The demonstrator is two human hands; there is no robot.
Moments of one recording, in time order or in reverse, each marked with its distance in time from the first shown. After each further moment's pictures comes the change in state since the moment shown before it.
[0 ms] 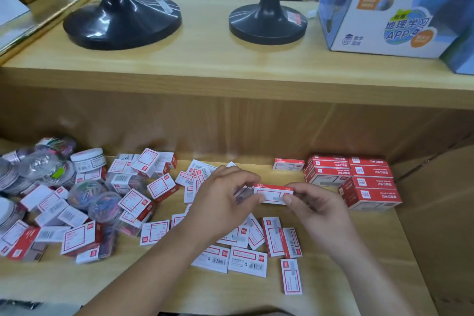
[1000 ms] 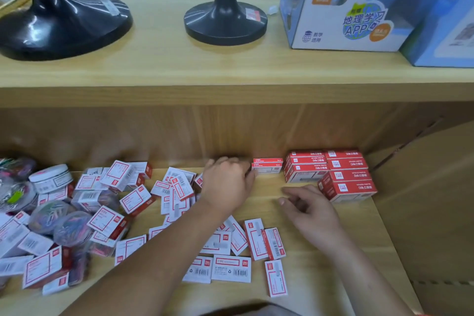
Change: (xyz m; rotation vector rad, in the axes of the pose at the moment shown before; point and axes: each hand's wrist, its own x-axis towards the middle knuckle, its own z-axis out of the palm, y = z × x) left_hand 0.071 -0.020 0.069 0.646 0.028 0.123; right_hand 0.013 0.055 -0.028 -0.371 0.196 0.071
